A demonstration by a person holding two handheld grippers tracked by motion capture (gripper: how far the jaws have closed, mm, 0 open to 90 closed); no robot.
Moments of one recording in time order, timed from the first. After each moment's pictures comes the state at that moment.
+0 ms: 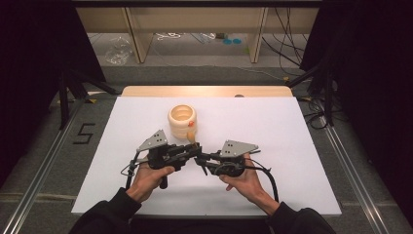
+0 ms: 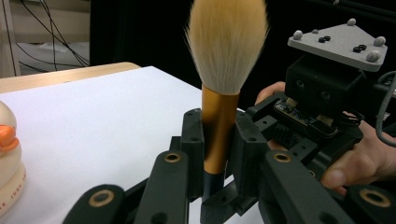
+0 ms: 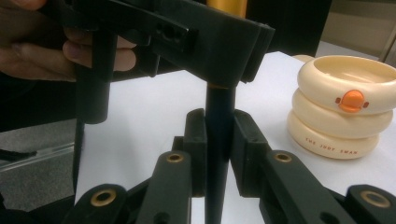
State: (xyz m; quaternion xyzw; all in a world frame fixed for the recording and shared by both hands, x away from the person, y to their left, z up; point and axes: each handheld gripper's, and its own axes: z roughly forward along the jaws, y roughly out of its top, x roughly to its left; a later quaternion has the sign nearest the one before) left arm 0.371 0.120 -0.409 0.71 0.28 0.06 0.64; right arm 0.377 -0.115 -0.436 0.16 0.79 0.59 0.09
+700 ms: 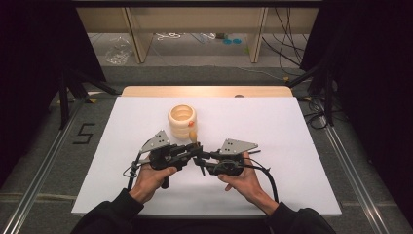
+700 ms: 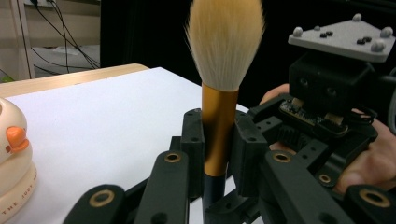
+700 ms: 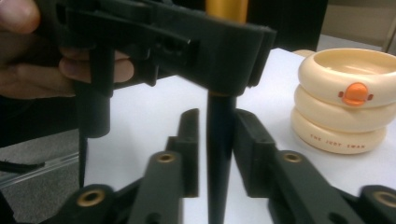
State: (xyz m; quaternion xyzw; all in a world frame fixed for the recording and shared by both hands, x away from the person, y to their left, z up) left arm 0.369 0.115 -0.410 0.71 0.29 0.08 0.63; right arm 0.379 -0.113 -0.436 0.19 0.78 0.59 0.08
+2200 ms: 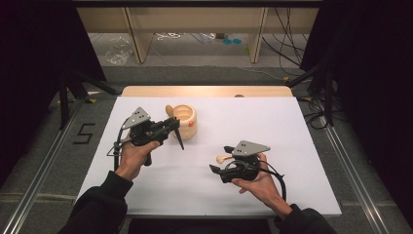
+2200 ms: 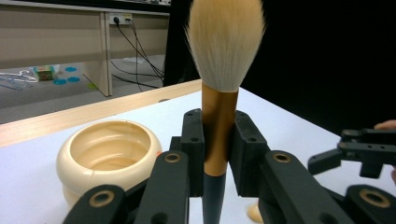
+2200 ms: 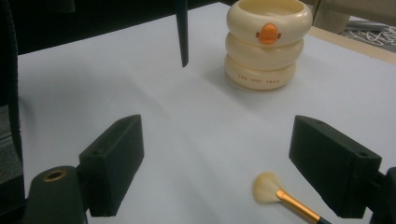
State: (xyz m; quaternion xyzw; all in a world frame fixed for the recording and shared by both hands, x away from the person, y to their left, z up) left arm 0.430 0.179 -0.375 0.73 0.27 0.29 0.56; right arm 0.370 -0.151 -0.435 0.27 0.81 0.50 0.15
